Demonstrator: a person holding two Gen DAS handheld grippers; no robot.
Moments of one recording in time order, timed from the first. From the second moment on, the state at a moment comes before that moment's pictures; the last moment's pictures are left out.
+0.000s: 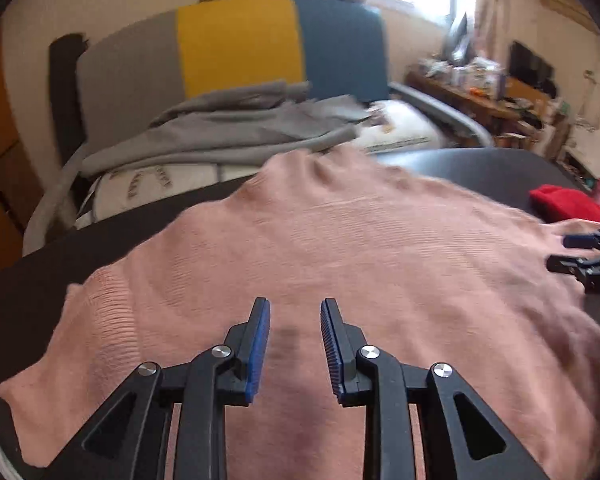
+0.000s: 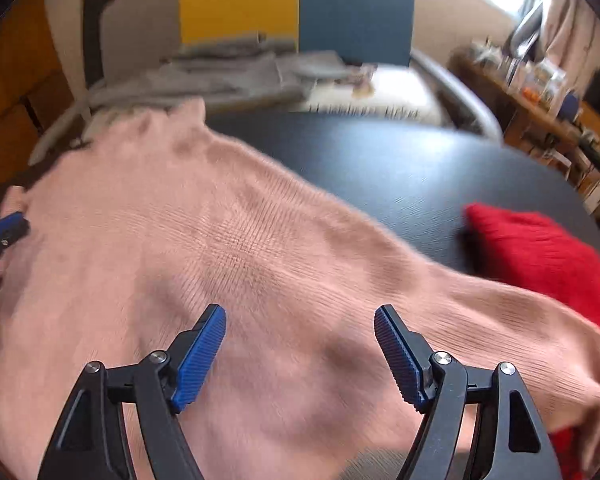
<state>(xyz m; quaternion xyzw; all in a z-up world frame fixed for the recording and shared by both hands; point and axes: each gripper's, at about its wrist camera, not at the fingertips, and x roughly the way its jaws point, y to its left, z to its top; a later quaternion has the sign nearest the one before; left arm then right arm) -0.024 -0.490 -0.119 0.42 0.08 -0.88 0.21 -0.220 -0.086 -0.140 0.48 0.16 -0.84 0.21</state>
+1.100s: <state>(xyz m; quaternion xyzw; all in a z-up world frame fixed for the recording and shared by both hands) 0.150 -0.467 -0.115 0.39 0.17 -0.87 0.24 -0.074 -0.068 -0.134 0.50 0.15 -0.78 0.35</state>
